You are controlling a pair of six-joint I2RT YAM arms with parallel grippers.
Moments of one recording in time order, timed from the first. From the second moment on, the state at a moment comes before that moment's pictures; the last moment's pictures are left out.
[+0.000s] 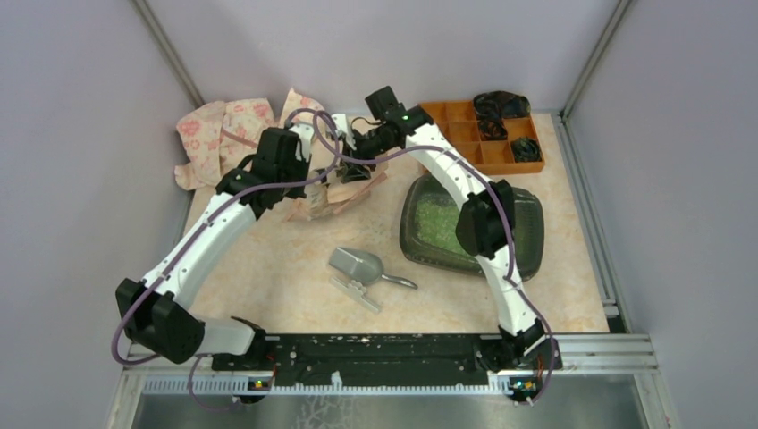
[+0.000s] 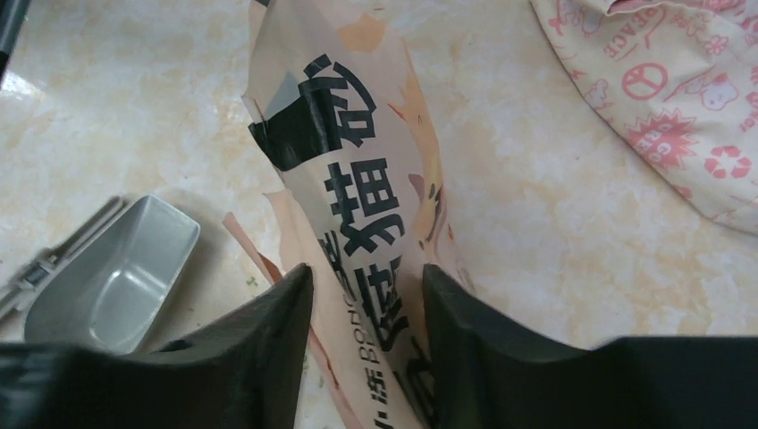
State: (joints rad) left arm -0.44 1.34 1.28 -0.66 -0.26 -0.01; right arm 0.61 2.29 2.33 -0.93 -0.86 -0.86
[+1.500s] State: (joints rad) left arm -0.07 1.36 1.40 -0.64 0.25 -0.35; right arm 0.84 2.11 2.12 -0.79 -0.17 -0.37
